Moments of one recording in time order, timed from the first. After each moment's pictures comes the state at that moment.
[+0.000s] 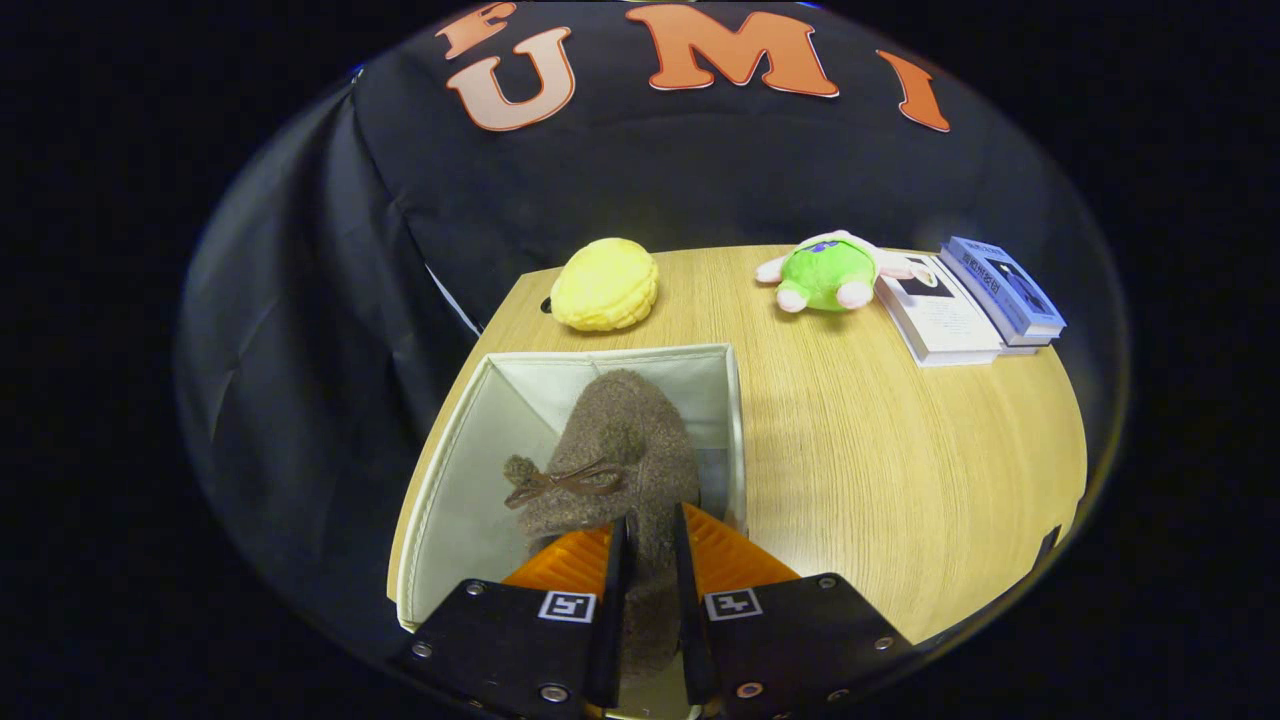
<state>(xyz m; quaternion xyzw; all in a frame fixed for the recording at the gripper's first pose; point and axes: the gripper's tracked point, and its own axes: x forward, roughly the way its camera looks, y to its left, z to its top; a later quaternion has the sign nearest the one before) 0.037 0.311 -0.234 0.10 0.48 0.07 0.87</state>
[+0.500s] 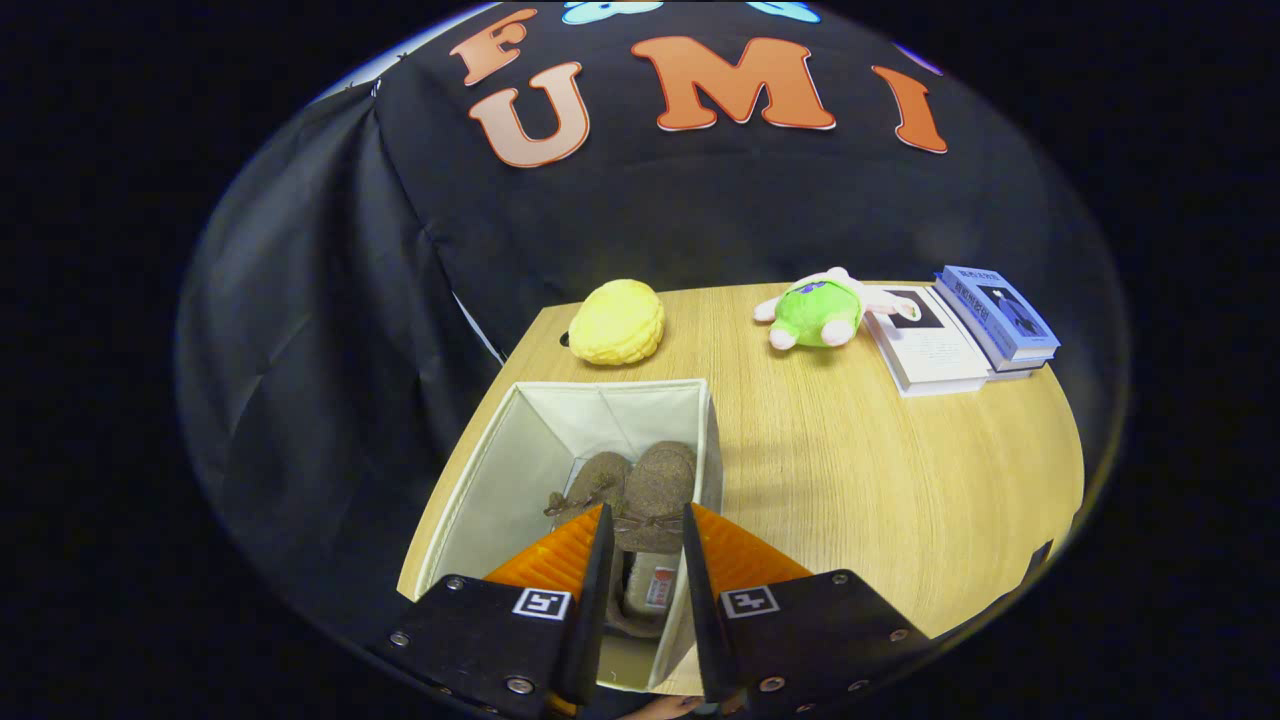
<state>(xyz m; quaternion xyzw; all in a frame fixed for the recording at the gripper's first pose) 0.027 0.276 -0.180 0.11 0.42 0.10 0.90</state>
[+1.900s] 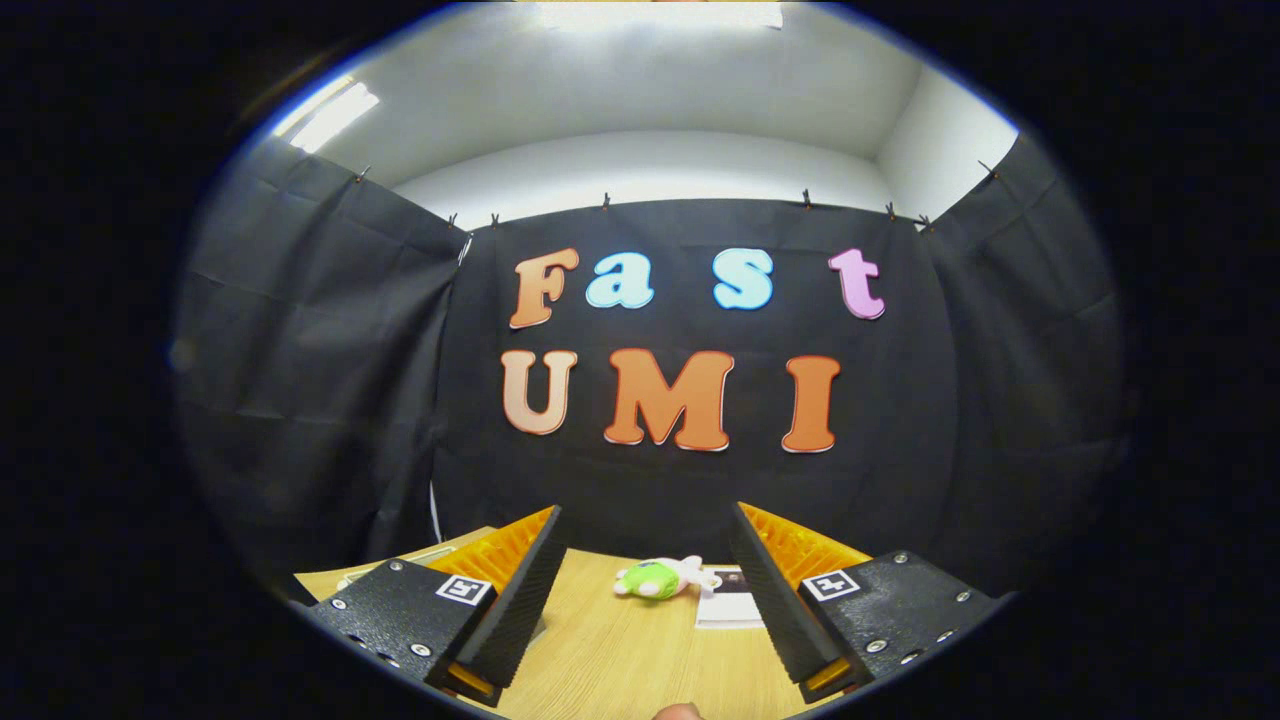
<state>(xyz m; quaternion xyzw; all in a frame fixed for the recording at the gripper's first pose) -0.060 0.041 0.049 0.01 -0.04 0.04 1.00</state>
